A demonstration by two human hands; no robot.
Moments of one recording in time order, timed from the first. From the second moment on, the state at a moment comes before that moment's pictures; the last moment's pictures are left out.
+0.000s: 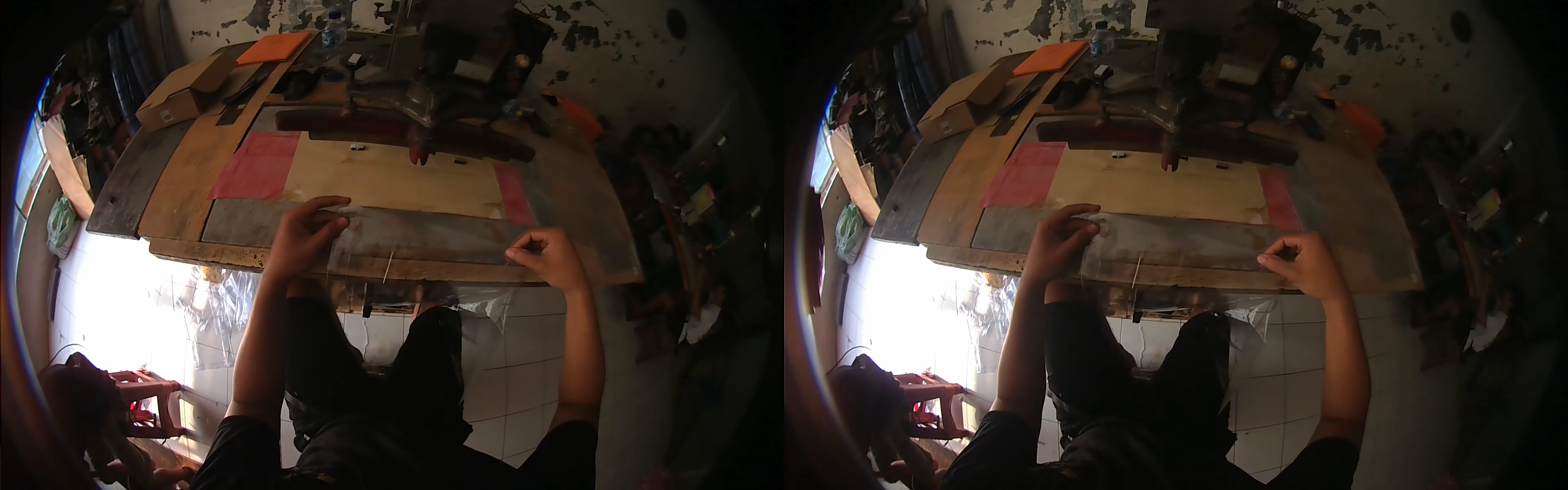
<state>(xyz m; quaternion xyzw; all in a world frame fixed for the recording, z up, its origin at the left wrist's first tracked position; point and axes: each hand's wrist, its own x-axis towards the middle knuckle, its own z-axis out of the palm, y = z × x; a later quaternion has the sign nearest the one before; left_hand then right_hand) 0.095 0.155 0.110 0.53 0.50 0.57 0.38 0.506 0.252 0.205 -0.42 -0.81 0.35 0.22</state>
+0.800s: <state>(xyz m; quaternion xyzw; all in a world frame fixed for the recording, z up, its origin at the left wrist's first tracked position) 0.095 0.155 0.108 0.52 0.50 0.58 0.39 0.503 0.248 0.204 -0.43 -0.76 0.39 0.30</state>
